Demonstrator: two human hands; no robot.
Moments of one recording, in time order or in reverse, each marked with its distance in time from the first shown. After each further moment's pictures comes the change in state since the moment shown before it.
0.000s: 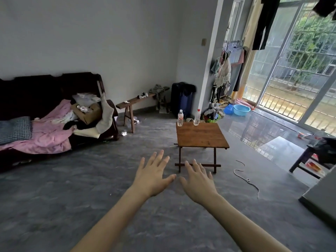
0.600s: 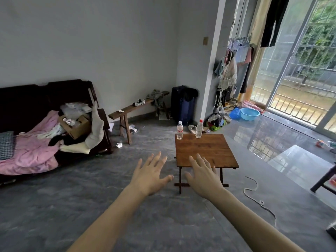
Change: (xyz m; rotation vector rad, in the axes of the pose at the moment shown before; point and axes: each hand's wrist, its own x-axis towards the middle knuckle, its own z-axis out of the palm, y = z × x) left_hand 0.275 -0.003 -0.038 0.018 -0.082 -0.060; right_hand 0.278 0.084 -0.072 0.014 0.020 -0.062
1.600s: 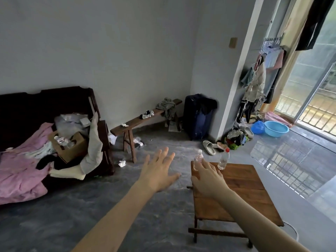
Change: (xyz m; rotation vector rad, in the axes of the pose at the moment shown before) left_hand 0.376 -0.154 -0.091 0.009 0.050 0.016; right_hand 0.417 -0.039 -0.011 -0.011 -0.111 0.009
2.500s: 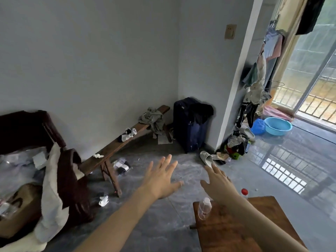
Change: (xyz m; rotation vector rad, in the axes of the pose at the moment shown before) left_hand 0.435 -0.064 -0.034 0.077 -0.180 0.149; right_hand 0.406 0.095 -0.063 0.096 -0.013 0.209
